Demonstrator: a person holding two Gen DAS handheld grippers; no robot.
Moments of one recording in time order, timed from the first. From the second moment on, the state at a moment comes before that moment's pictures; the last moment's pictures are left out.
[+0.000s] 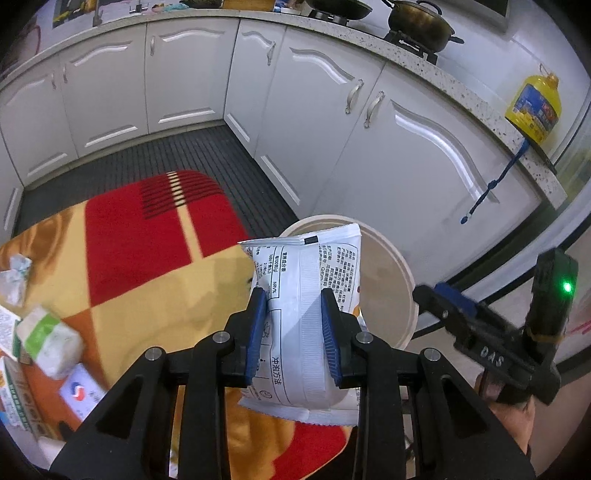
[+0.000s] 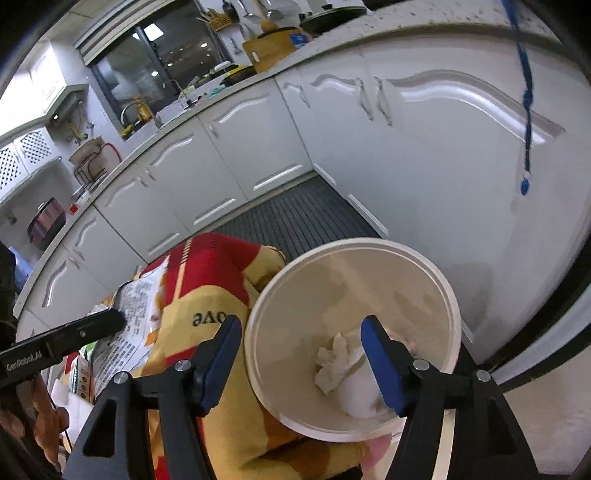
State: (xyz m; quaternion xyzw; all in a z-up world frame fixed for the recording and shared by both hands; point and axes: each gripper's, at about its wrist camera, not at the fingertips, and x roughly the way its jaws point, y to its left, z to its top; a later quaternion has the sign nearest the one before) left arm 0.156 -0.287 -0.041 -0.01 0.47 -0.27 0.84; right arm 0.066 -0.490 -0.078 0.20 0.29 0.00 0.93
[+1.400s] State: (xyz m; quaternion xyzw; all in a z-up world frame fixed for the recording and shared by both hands) left arm 0.146 -0.233 -0.026 -0.02 0.44 -0.22 0.87; right arm 0.069 -0.433 -0.063 0.15 0.31 0.01 0.94
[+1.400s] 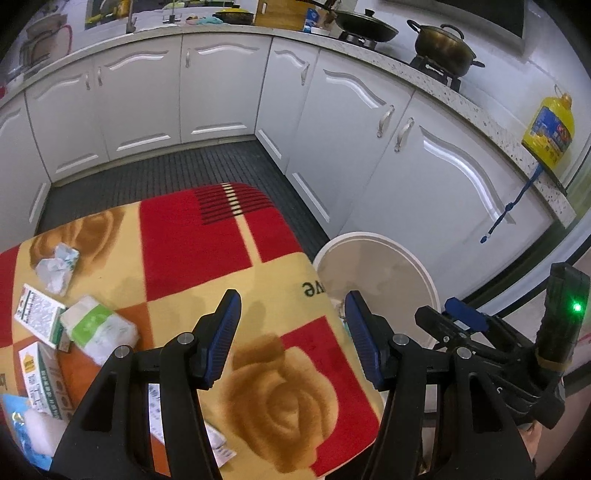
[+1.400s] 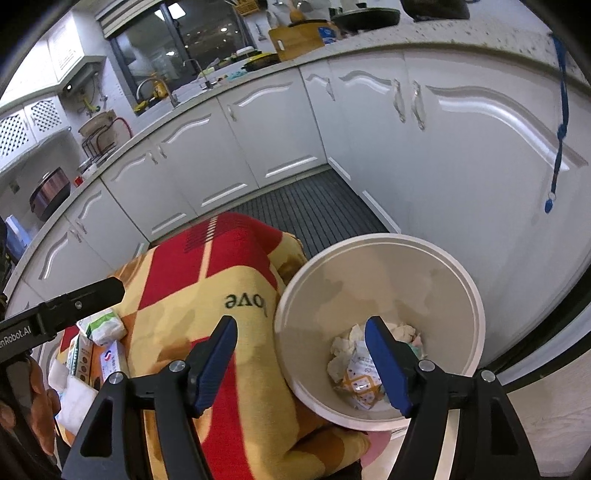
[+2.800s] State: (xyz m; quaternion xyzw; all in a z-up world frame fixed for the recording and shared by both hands) left arm 0.082 0.030 -0.014 -0.12 0.45 -0.10 0.88; right arm 0.077 -0.306 -0.044 0.09 0.33 0.13 0.93
